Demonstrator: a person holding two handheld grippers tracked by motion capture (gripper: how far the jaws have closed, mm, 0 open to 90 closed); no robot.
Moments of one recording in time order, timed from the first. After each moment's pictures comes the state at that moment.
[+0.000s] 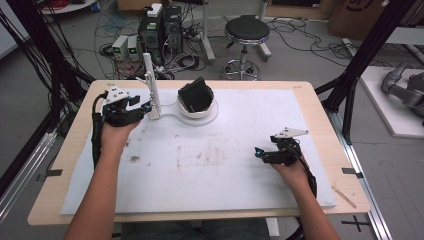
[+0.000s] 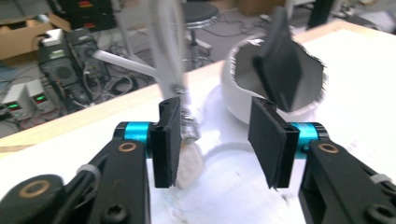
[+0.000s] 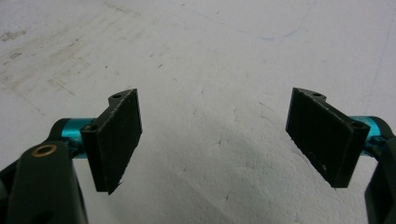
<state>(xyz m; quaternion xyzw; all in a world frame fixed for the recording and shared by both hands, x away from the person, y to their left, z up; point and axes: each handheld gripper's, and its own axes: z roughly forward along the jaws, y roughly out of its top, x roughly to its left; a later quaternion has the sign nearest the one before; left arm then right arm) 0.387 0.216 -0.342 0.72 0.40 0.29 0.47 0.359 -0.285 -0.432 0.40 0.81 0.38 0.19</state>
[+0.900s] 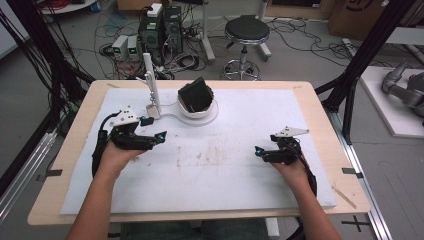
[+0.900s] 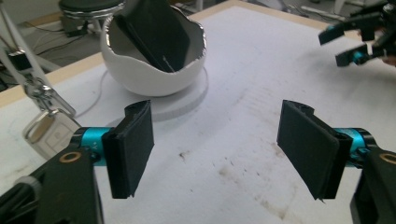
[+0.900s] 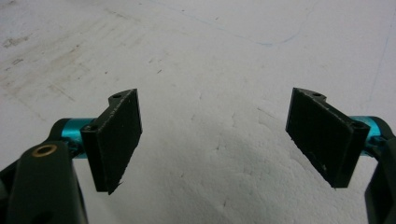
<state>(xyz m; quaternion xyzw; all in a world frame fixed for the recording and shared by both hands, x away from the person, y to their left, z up) 0.351 0.199 -0.370 0.79 0.30 0.18 0.51 0.362 -0.286 -0.432 0.40 0.81 0.39 0.19</state>
